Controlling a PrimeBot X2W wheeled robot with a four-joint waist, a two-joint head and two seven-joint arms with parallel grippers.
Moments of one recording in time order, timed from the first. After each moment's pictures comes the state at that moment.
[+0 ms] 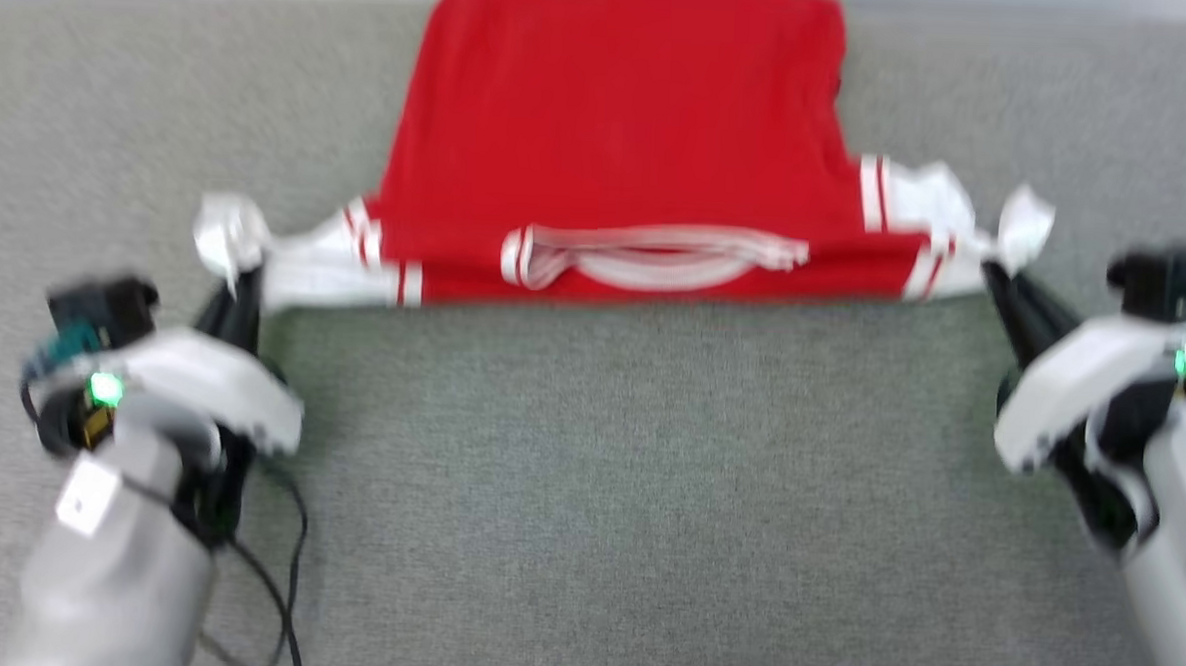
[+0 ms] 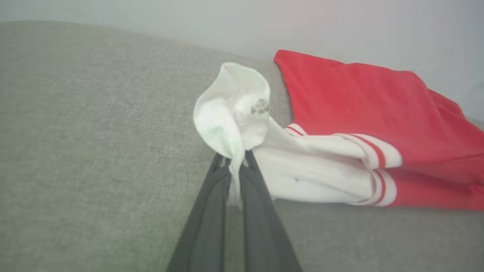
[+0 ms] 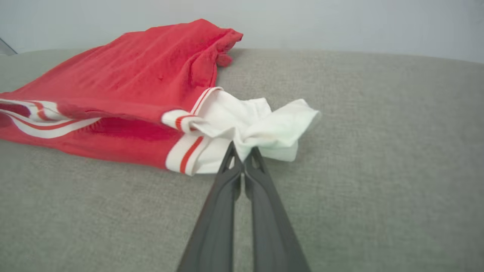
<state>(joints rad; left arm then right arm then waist) -0.62 0.34 -0.26 0.77 -0.67 -0.07 -0.26 -0.59 -0.36 0.27 0.55 0.51 0.13 0.02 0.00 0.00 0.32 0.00</state>
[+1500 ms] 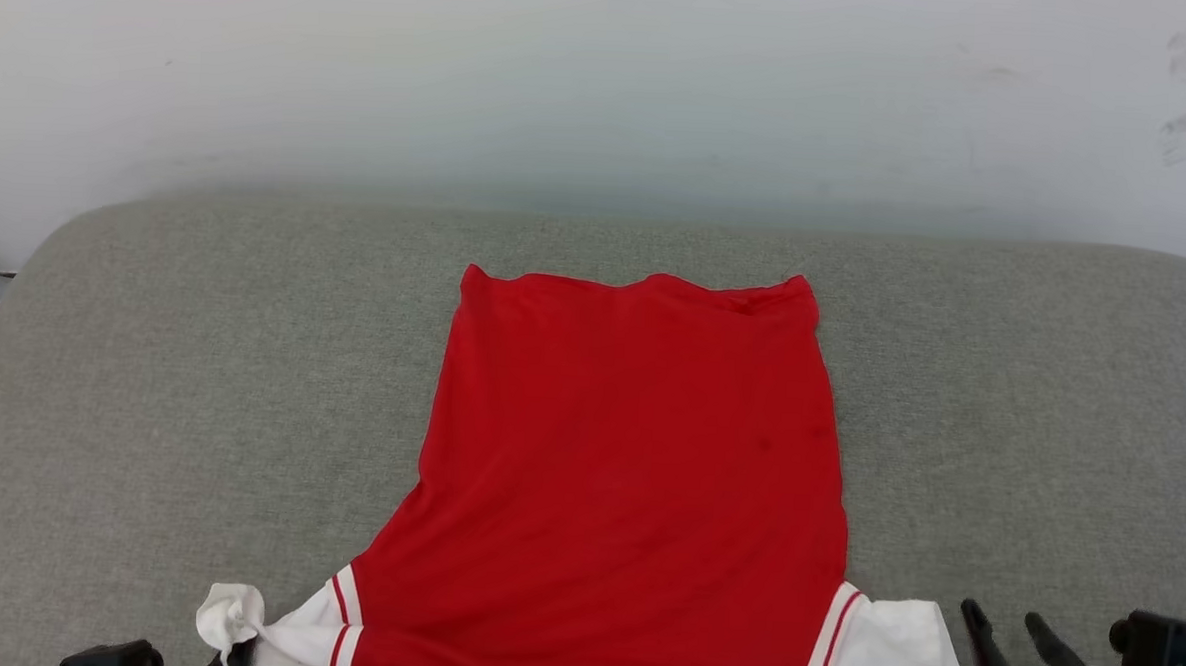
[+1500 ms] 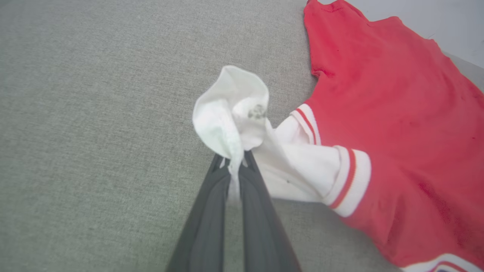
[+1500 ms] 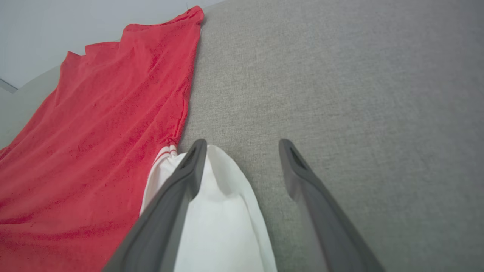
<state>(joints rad) 0.17 0.45 -0.26 0.17 -0.73 0.16 -0.11 0.14 -0.05 -0.14 0.12 0.34 0.13 0.19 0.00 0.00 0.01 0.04</state>
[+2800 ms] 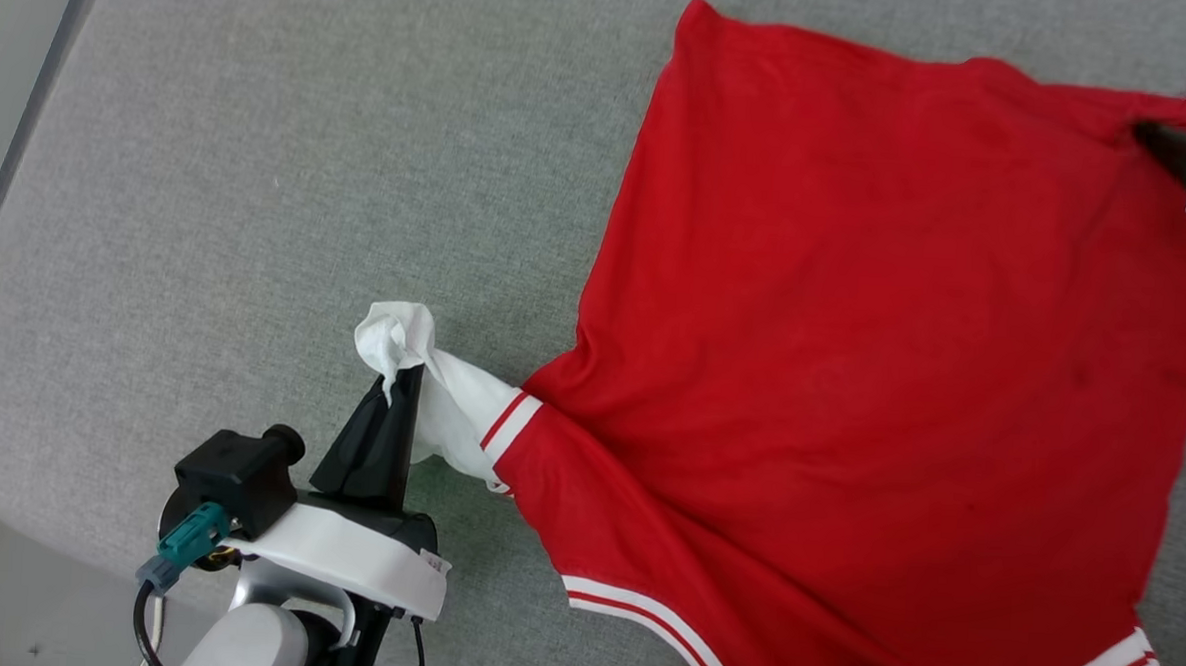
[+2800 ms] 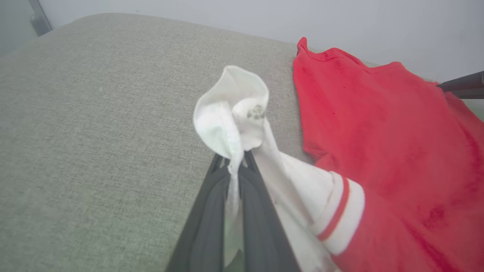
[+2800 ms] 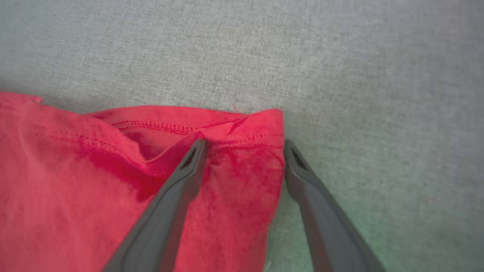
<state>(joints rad) -0.16 0.34 -0.40 -0.07 -0.59 0.15 -0.20 -1.00 -0.35 -0.05 0.76 0.32 0.13 0.75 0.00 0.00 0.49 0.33</state>
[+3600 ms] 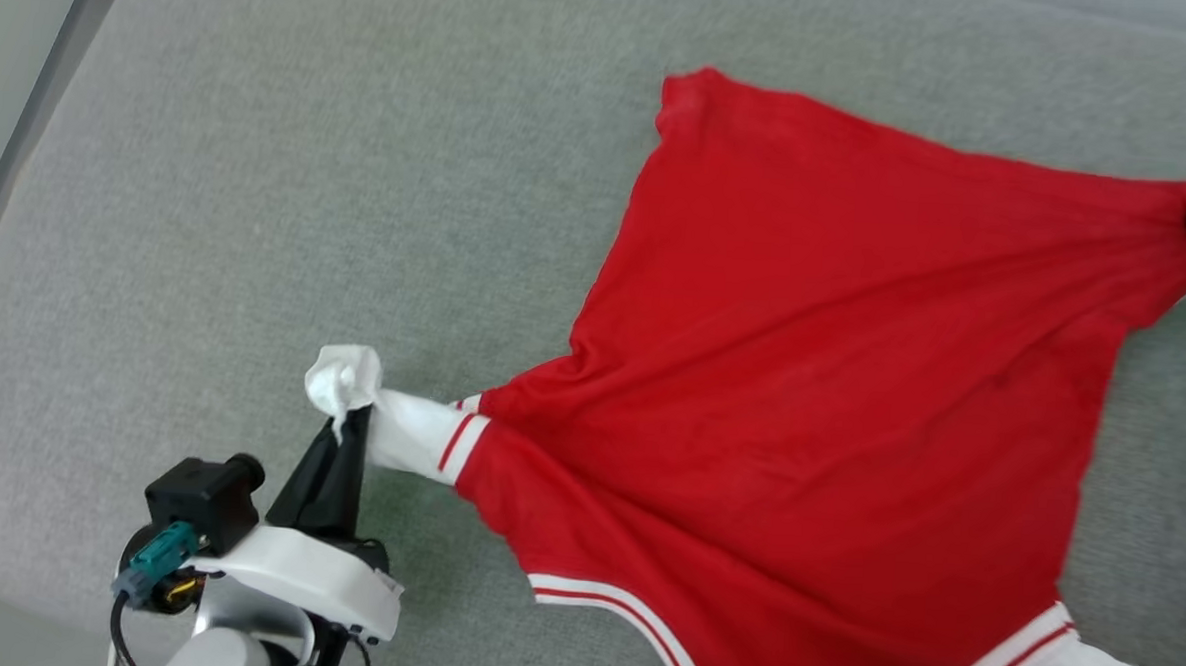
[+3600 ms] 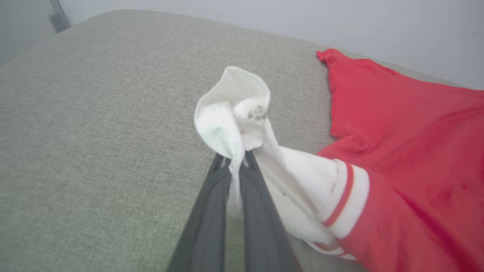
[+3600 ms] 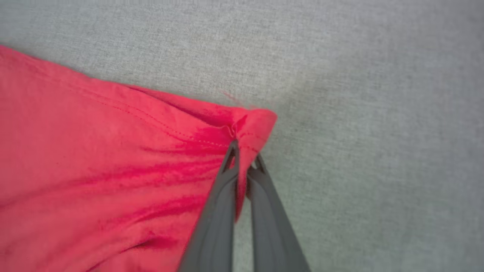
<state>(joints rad) -0.13 0.36 -0.36 0.03 -0.61 0.17 -0.20 -0.91 -0.41 -0.03 0.70 0.34 0.13 0.82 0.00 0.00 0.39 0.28</state>
